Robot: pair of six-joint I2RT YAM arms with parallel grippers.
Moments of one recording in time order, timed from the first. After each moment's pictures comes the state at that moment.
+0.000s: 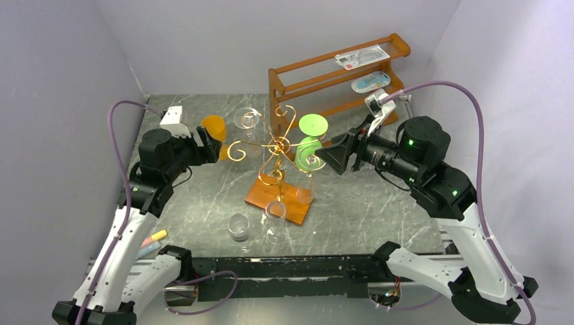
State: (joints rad) left arm -0.26 0.85 0.93 -0.41 0.03 -0.31; right arm 0.66 0.92 1.42 -0.66 -0.22 0.29
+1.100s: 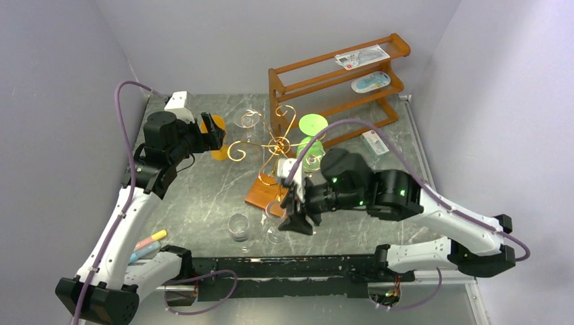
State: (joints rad) left arm -0.26 0.99 1.09 -0.43 0.03 -0.31; right arm 1.19 1.12 1.48 -0.82 -0.31 -0.03
